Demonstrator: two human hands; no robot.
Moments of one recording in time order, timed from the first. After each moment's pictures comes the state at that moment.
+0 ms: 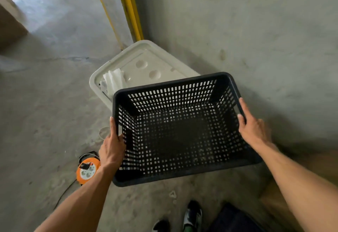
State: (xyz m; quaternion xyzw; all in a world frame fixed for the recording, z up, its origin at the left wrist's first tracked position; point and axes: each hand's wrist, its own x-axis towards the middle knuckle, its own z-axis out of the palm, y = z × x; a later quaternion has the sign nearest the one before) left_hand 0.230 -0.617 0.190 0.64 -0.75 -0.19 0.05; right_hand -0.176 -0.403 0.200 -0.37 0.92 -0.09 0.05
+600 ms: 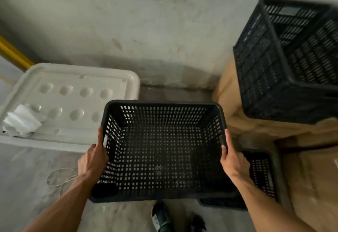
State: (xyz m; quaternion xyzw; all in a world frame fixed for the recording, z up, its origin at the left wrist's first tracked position) left_hand 0.188 -0.486 0.211 0.31 -0.94 -0.14 -0.06; right_hand 0.058 -0.058 0.162 0.02 0.99 -0.09 0.08
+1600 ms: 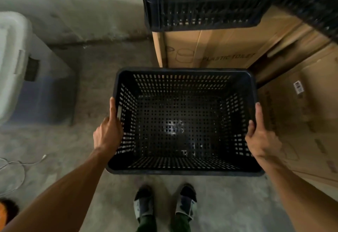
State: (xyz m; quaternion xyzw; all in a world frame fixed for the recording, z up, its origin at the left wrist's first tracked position) left_hand 0.120 -0.100 -0.016 0.21 -0.97 -0.14 -0.06; right_hand 0.099 0.346 -0.017 0.11 0.99 -0.08 0.00
